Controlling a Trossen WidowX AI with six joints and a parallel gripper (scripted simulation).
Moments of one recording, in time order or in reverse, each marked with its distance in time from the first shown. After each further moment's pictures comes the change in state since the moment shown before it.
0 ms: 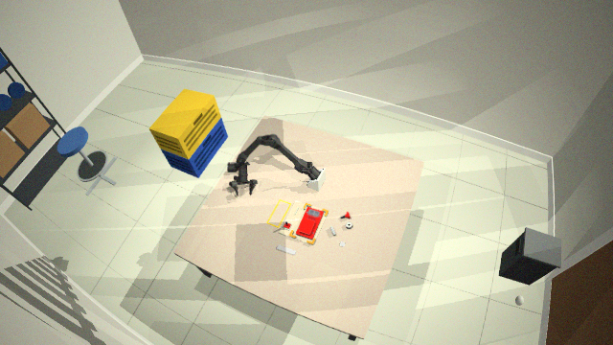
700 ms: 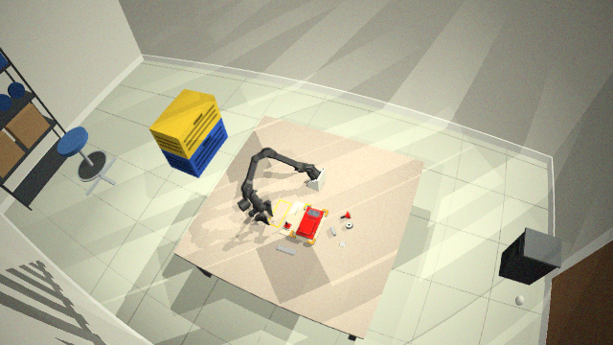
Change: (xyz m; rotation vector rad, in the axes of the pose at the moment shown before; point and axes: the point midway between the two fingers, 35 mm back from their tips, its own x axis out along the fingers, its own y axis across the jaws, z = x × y) arm 0.133 -0.058 -0.248 -0.725 0.349 -0.506
